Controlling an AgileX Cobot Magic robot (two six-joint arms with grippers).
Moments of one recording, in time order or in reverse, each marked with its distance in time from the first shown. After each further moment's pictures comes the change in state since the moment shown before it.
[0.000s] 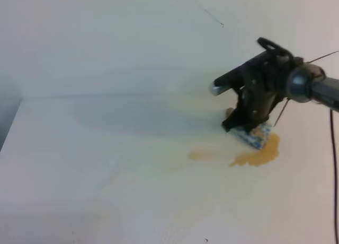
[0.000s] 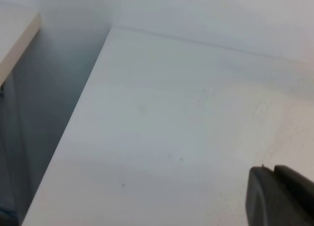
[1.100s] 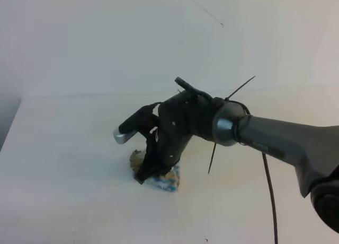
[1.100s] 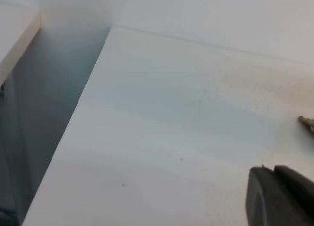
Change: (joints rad) left arm 0.000 0.000 0.000 0.000 0.001 0.000; right arm 0.298 0.011 0.000 0.199 -0.068 -0.114
